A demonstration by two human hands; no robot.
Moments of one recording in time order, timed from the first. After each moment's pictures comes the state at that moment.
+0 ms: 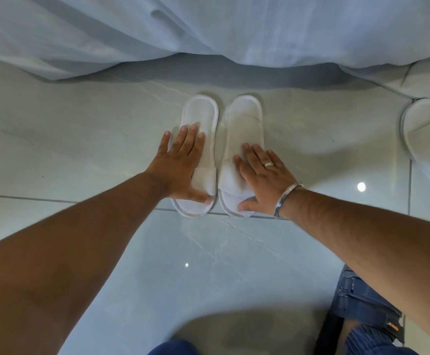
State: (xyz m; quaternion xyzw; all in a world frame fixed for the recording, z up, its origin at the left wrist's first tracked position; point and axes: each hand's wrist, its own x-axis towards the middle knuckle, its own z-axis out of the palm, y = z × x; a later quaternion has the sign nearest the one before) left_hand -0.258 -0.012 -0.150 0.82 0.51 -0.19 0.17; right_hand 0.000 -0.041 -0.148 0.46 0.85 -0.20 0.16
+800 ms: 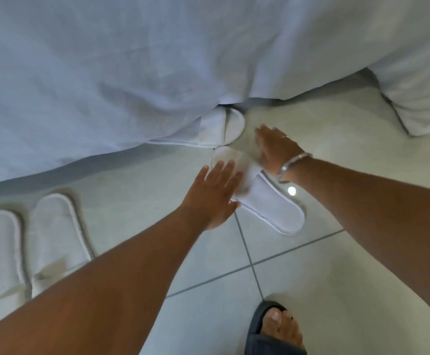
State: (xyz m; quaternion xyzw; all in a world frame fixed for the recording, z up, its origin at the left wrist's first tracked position) left_hand 0.184 0.032 -0.143 0.94 0.30 -0.09 0.16; right_hand 0.411 0.050 -0.112 0.75 0.63 -0.17 0.10
